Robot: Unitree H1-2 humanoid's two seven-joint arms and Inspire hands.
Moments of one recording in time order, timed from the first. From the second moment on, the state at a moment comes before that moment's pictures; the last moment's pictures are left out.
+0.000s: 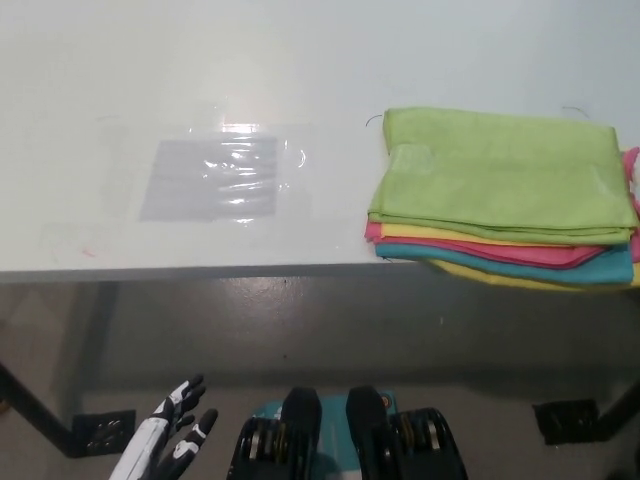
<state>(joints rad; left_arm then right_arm) 0.14 0.22 -0.07 -0.06 0.11 -0.01 -0.12 -0.69 -0.09 -0.34 -0.30 0.13 0.07 -0.13</state>
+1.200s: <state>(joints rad) 0.08 0.19 -0.05 -0.01 -0.05 -0.16 -0.17 0.06 -0.12 0.15 -0.10 -0.01 -0.02 0.06</state>
